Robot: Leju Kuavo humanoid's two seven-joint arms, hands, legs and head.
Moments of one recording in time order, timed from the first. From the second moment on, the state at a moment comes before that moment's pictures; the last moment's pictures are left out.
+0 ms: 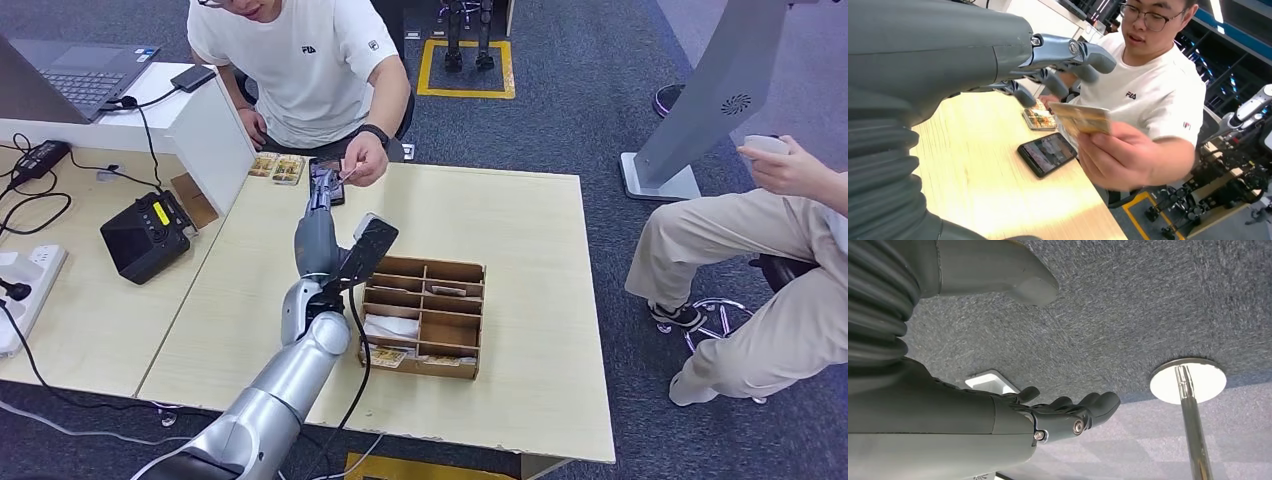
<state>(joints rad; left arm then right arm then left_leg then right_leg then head) -0.57 -0.26 -0.17 -0.81 -0.77 0.64 -0.16 -0.08 0.33 -1.55 -0.66 1.27 -0.66 -0.48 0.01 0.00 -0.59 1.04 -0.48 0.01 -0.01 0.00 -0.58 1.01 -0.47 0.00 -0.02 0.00</state>
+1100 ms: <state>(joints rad) -0.04 -0.11 -0.30 -1.55 -0.18 0.50 -0.59 -0.08 0.33 -1.55 -0.68 1.12 -0.67 -0.45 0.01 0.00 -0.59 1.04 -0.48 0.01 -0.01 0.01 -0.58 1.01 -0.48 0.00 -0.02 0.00</state>
